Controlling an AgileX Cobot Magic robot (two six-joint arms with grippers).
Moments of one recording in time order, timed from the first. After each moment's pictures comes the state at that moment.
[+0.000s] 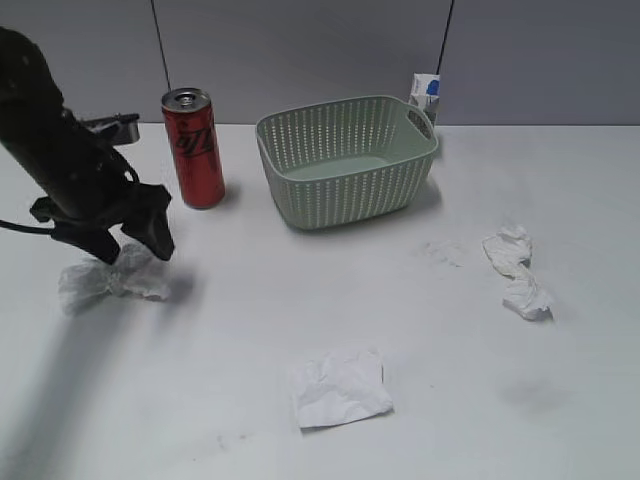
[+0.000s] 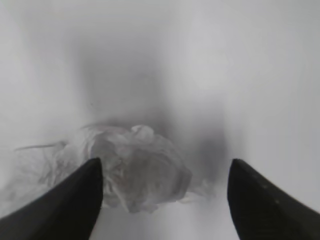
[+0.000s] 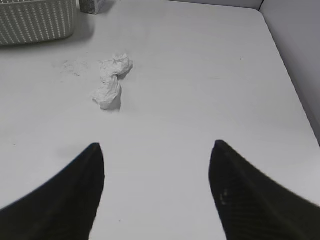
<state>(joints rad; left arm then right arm) -0.21 2.01 -1.31 -0.46 0.87 0.36 0.07 -0.01 -0.42 0.02 0.94 -0.04</state>
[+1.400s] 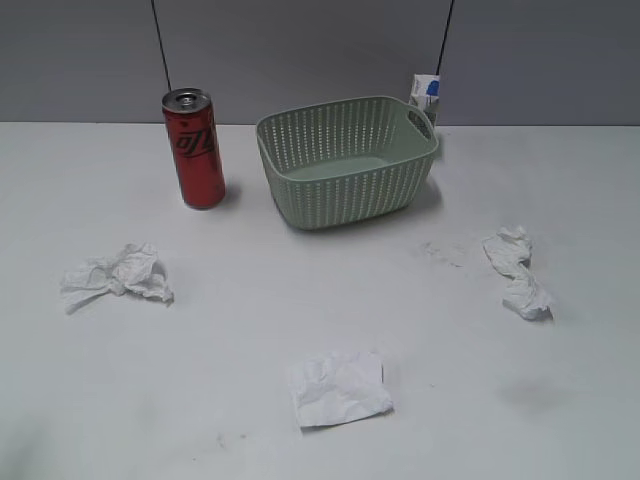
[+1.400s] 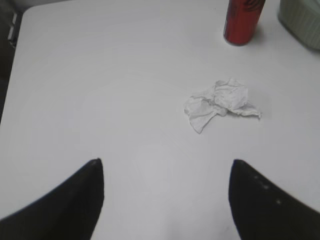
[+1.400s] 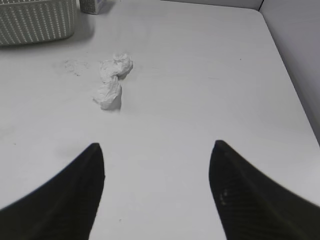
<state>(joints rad) -0.15 0.64 -0.74 -0.03 0.93 0.16 0.07 -0.01 -0.42 0.02 0.94 -0.04</state>
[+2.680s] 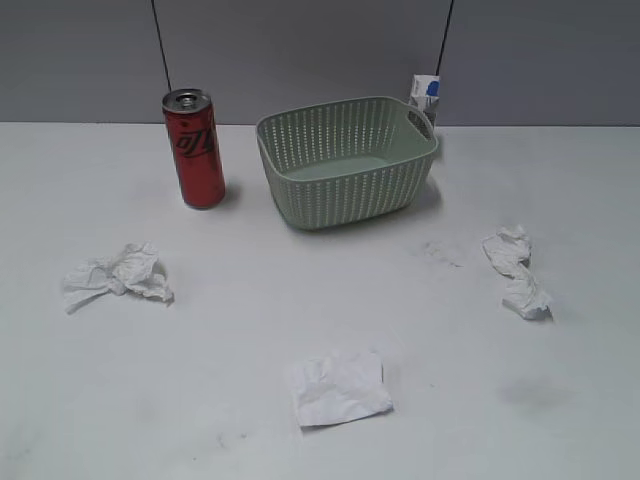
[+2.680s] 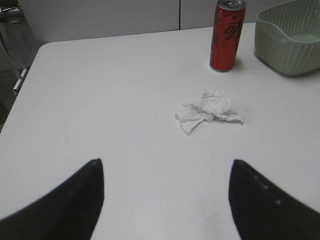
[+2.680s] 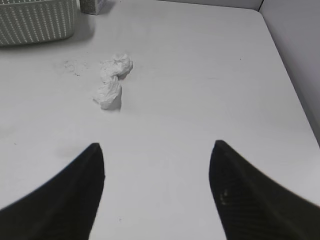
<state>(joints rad) -0.15 0.00 -0.51 -0.07 1.05 0.16 0.07 -0.01 -0.42 0.02 0.94 -0.04</state>
